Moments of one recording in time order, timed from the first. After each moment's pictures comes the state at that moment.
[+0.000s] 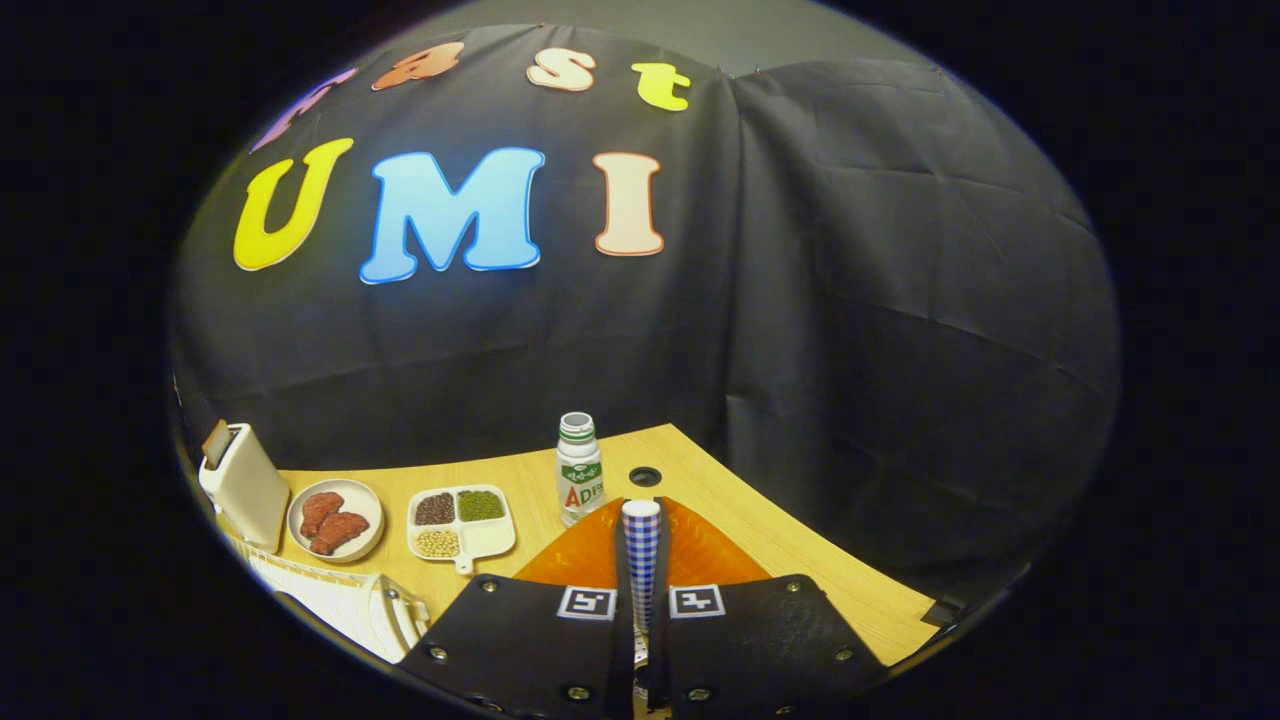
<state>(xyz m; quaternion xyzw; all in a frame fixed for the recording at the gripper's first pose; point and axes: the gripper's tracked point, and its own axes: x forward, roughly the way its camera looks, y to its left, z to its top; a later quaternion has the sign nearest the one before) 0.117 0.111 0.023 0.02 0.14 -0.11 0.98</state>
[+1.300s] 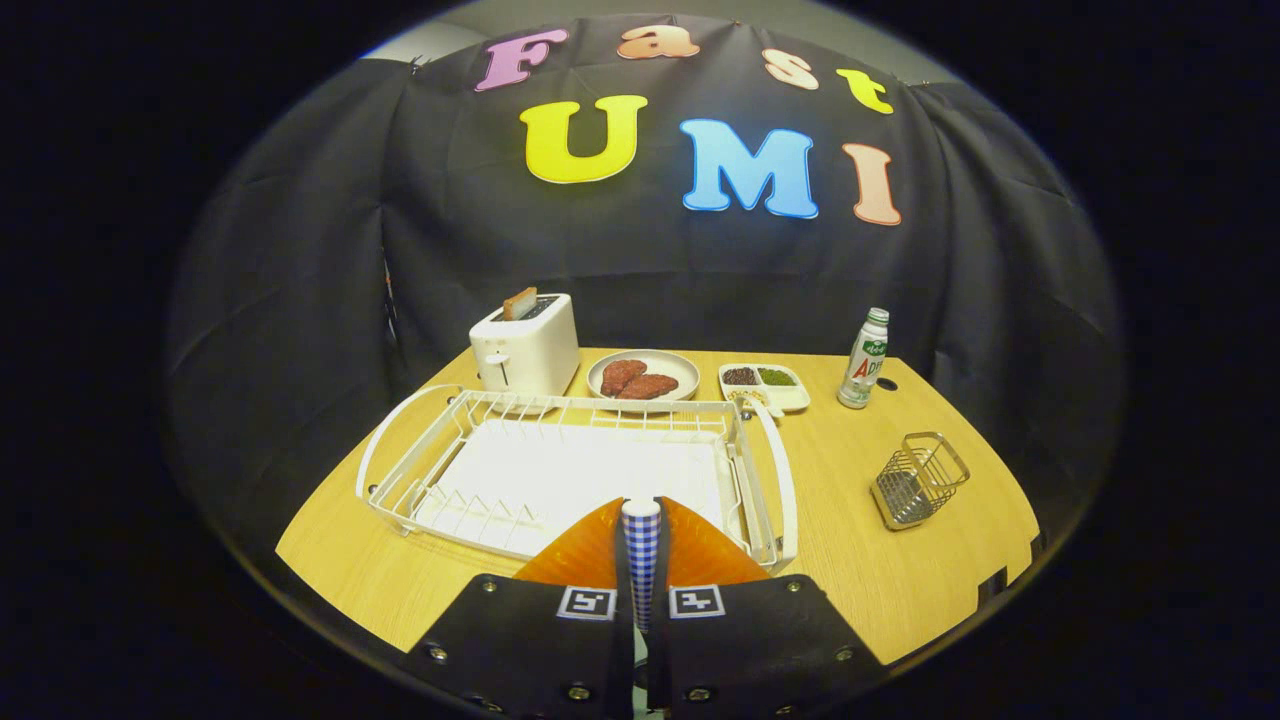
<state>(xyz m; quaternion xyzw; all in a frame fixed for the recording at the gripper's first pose) -0.124 0.385 -0.062 -0.02 0.21 0.19 0.96</state>
